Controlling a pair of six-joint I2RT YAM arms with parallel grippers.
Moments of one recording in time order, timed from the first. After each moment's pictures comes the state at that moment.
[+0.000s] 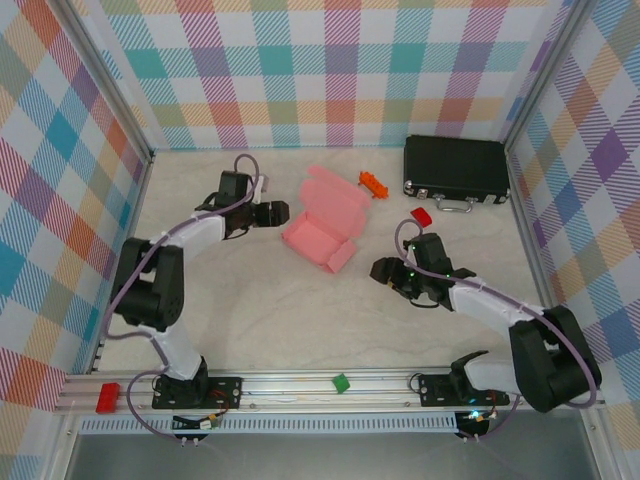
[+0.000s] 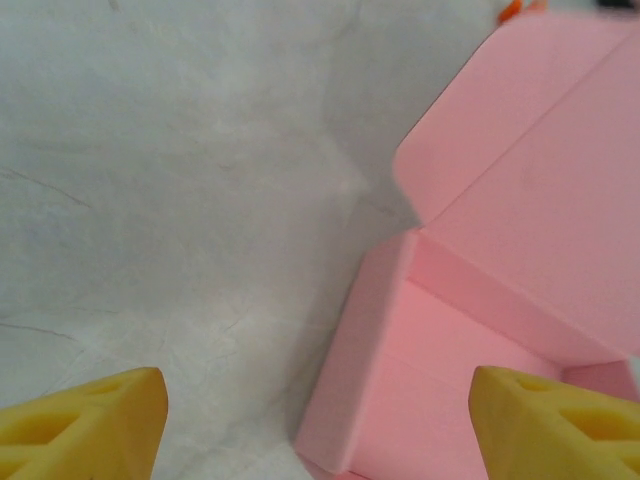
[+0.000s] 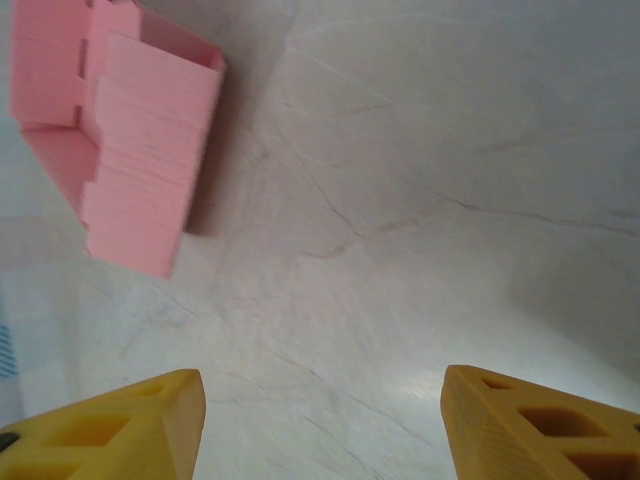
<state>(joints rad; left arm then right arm) -0.23 1.79 1.16 -0.19 0.32 -0.23 0.40 1.28 0.52 -0.09 -0.39 0.82</state>
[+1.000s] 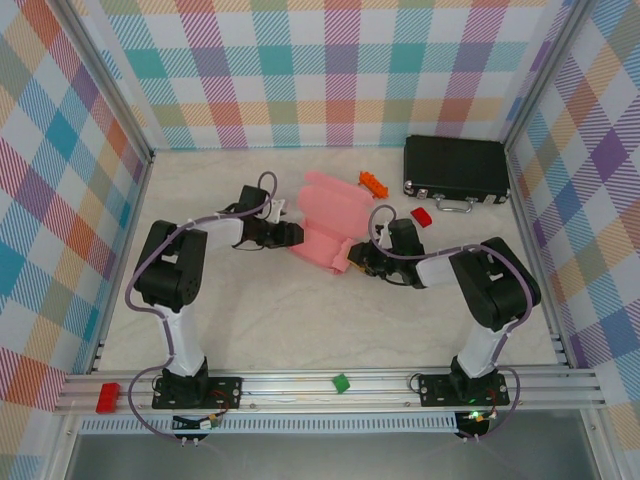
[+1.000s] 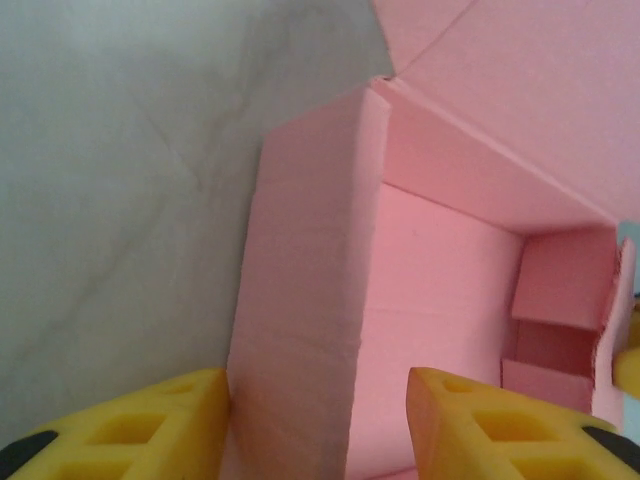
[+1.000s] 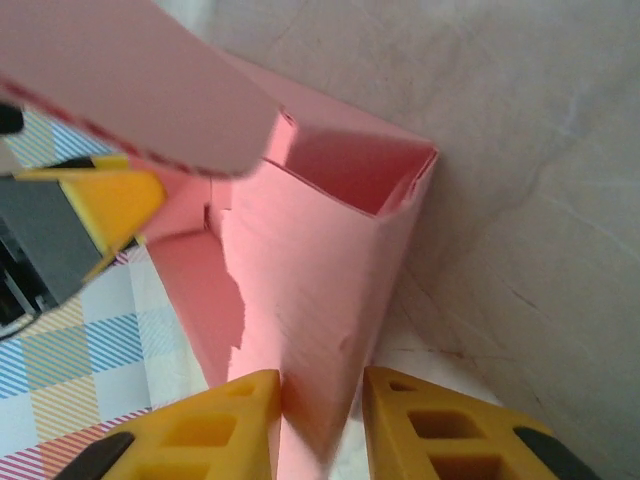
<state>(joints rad) -0.29 1.93 1.14 -0.22 0.57 -0.30 0.43 1.77 0.68 0.42 -0.59 0.97</state>
